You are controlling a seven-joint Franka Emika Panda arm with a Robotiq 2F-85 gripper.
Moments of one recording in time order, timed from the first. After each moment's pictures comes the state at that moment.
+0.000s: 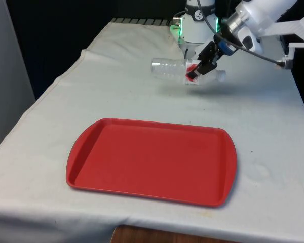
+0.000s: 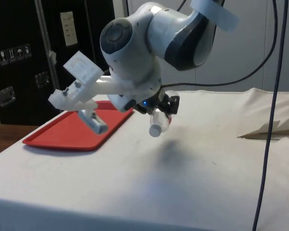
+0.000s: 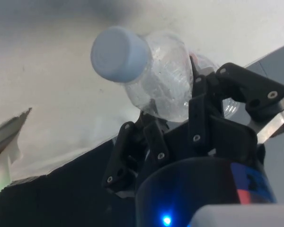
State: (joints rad) arm 0.17 0.30 0.15 -2.32 -0.89 2.10 -0.61
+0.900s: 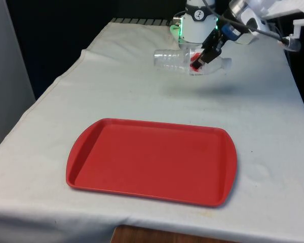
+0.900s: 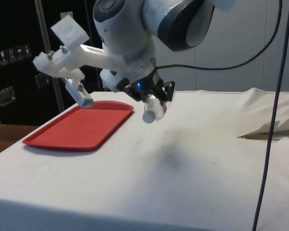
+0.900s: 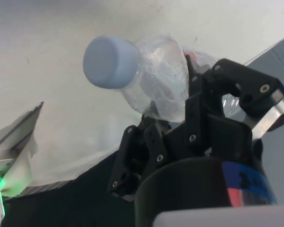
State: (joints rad) arm 0.16 0.20 0.15 -2.32 -0.79 2.11 -0.72
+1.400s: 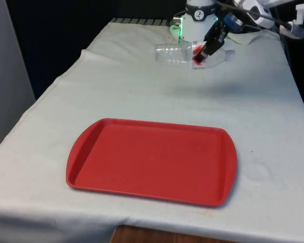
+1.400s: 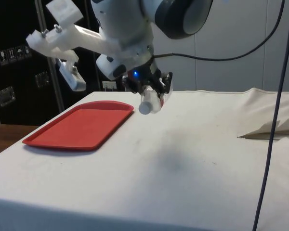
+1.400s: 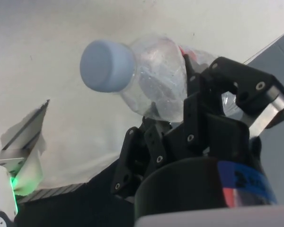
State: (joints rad) arm 0.16 0.14 0.15 -2.32 -0.74 2.10 -0.77
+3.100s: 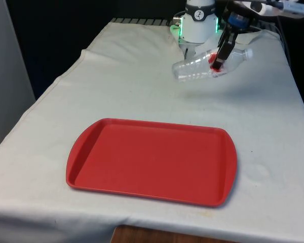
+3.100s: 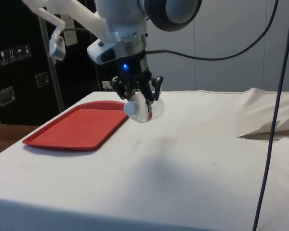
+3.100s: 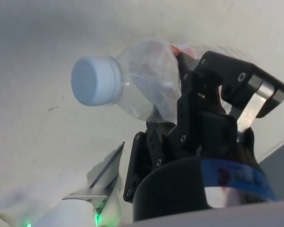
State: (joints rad) arm 0.13 0.12 0.13 -2.33 -0.45 2.34 -0.97
